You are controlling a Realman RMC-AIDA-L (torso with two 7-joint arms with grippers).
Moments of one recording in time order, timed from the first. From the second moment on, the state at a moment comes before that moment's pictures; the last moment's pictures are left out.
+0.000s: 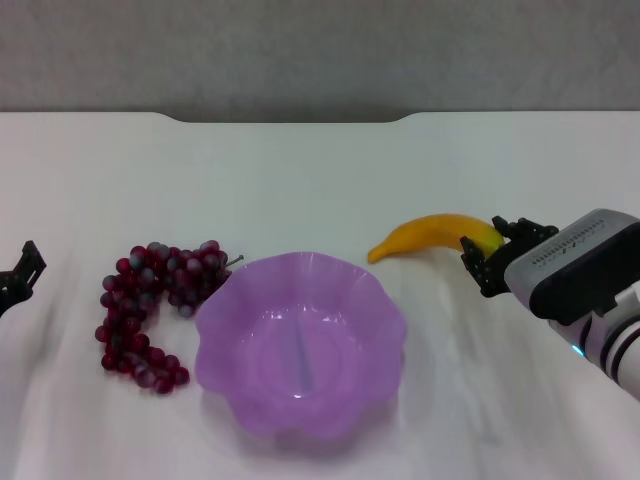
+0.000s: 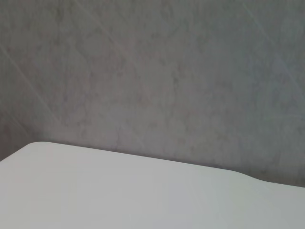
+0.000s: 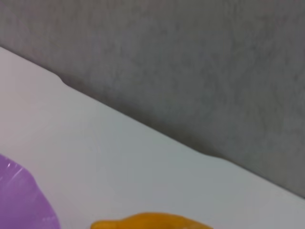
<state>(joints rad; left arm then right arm) -0.45 -2.04 2.09 0.18 -0.89 0.79 -0.25 0.34 2.01 1.04 0.90 -2.10 -0.19 -0.83</state>
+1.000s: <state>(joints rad) -0.45 -2.04 2.09 0.18 -0.88 0.79 -0.25 0.33 2.01 1.09 1.01 -2.10 -0.19 -0.93</state>
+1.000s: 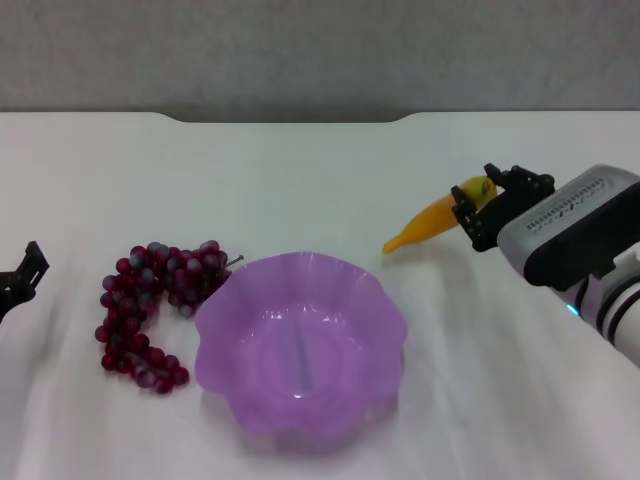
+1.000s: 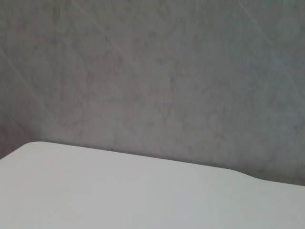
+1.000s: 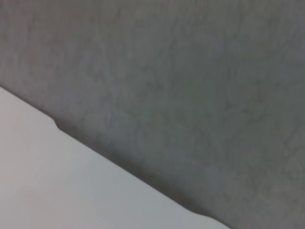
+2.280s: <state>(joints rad) -0.45 -2.04 2.10 0.18 -0.88 0.79 -0.25 0.35 2.01 1.06 1.29 -2.09 -0.15 -1.04</state>
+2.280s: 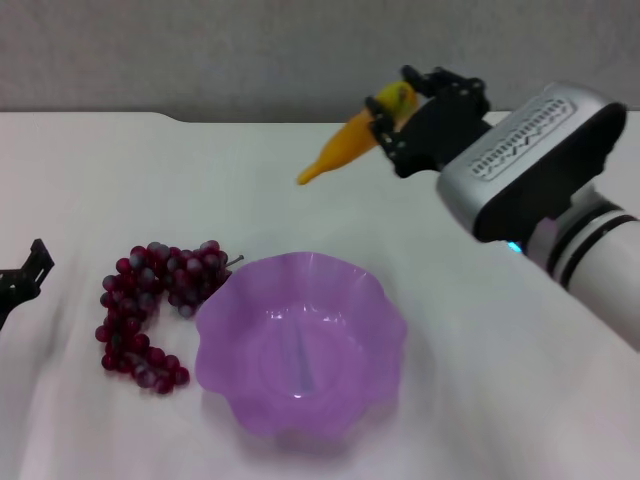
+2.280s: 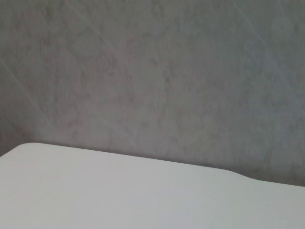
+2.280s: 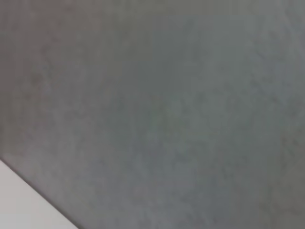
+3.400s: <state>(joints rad) -0.46 -2.04 2.09 0.18 -0.88 0.79 -0.25 0.34 2.01 1.08 1.48 -2.08 0.29 -0.81</state>
